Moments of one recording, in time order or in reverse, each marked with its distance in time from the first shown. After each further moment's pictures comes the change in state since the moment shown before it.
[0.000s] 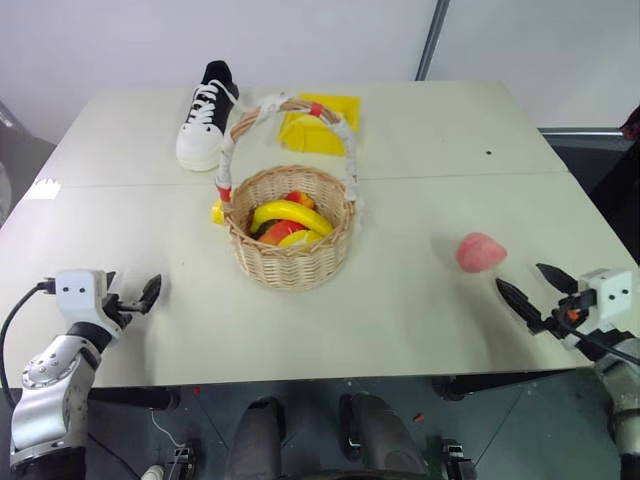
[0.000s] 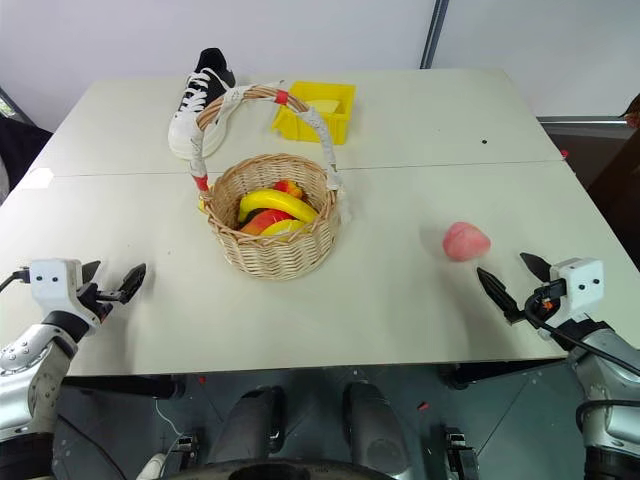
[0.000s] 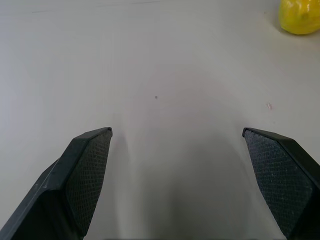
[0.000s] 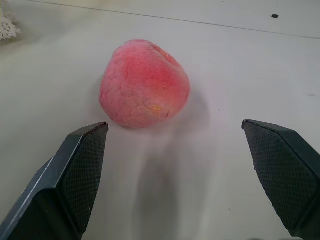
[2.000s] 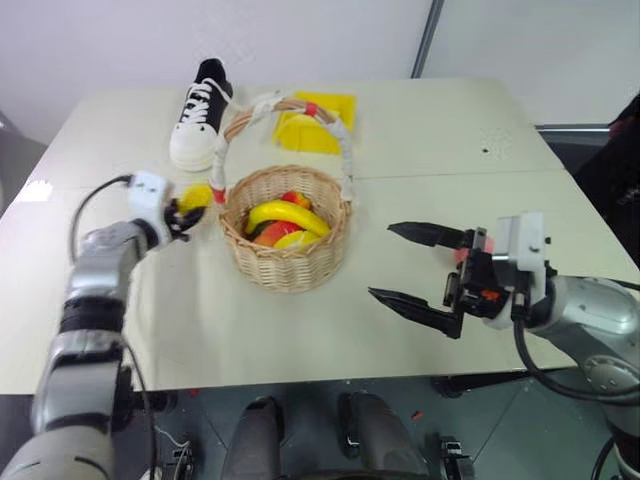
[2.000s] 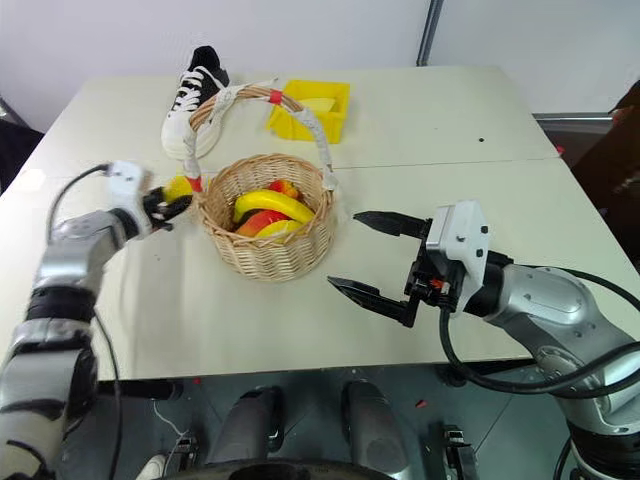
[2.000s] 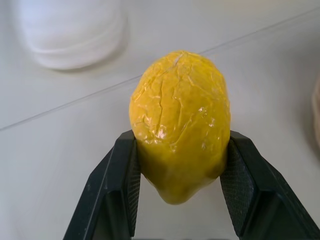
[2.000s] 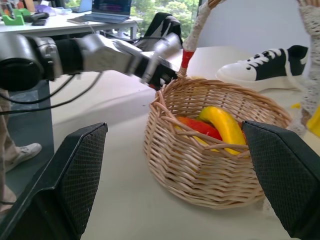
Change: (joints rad) left arm -0.578 0.157 -0.159 0.463 0.037 -0.009 -0.268; right arm -0.245 -0.180 0.295 -0.772 0.391 0.416 -0.024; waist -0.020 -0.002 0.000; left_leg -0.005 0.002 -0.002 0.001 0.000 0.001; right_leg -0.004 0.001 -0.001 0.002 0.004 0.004
